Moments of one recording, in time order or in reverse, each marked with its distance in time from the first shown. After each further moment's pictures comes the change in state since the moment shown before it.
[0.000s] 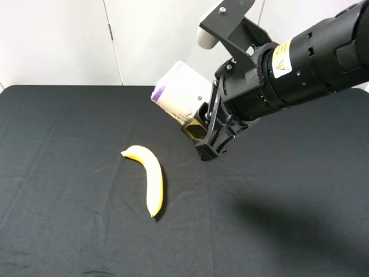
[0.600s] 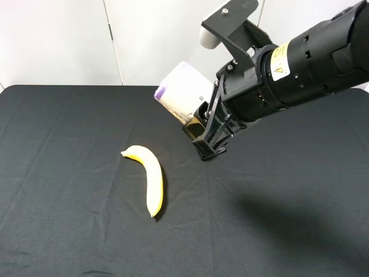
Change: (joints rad) left arm 0.013 0.000 0.000 0.000 0.000 0.000; right arm -0.013 0.009 0.000 -0.043 0.023 0.134
